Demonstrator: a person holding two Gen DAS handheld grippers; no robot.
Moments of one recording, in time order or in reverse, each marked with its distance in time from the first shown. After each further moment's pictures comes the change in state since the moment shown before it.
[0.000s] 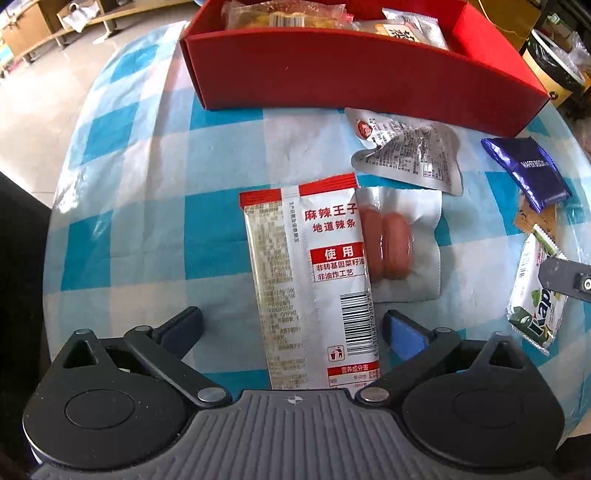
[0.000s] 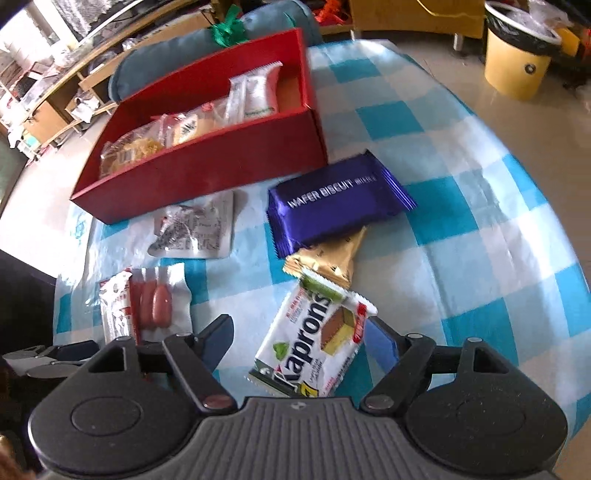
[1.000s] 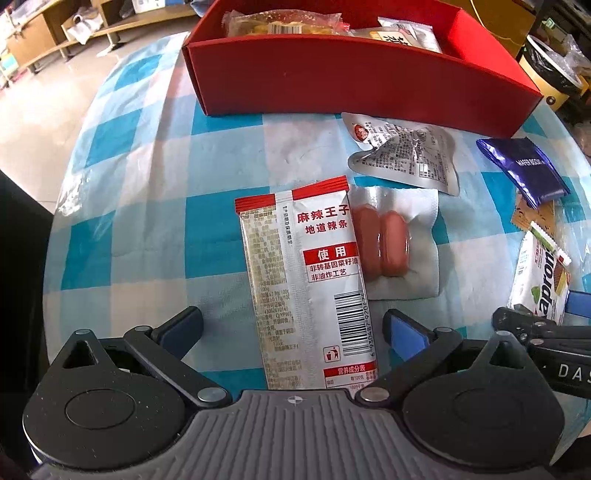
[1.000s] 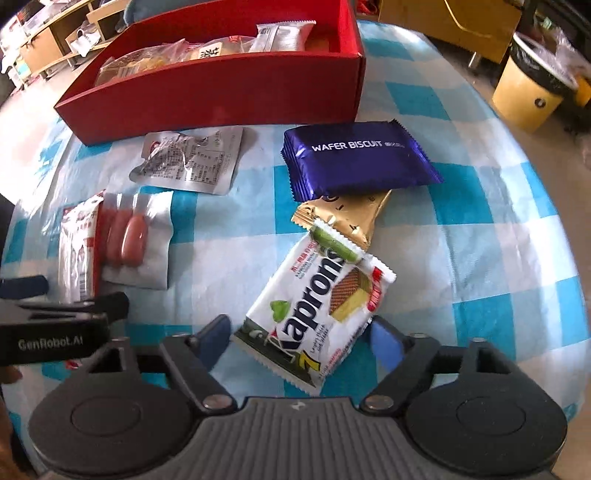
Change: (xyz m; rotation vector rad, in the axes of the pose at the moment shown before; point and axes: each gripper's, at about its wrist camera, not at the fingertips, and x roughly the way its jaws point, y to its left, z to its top) left arm -0.002 -0.004 -0.003 0.012 -0.046 0.009; right arm 0.030 0.034 -0.024 -0.191 0.048 -0.155
